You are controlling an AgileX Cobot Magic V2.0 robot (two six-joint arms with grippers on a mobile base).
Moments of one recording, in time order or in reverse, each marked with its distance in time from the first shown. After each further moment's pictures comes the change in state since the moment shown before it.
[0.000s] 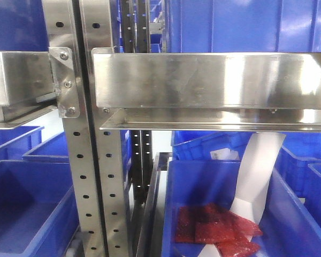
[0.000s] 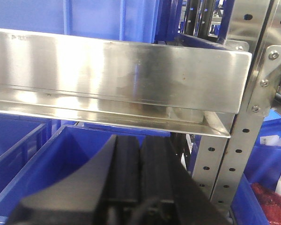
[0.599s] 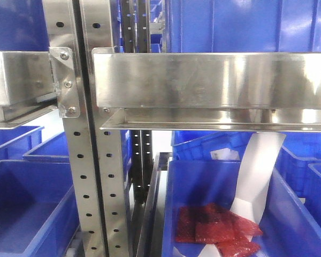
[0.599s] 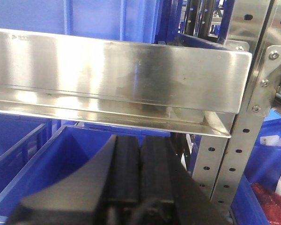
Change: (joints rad) left arm 0.000 0.000 0.000 0.000 0.000 0.000; right arm 0.000 0.674 -0.569 -0.258 0.235 0.000
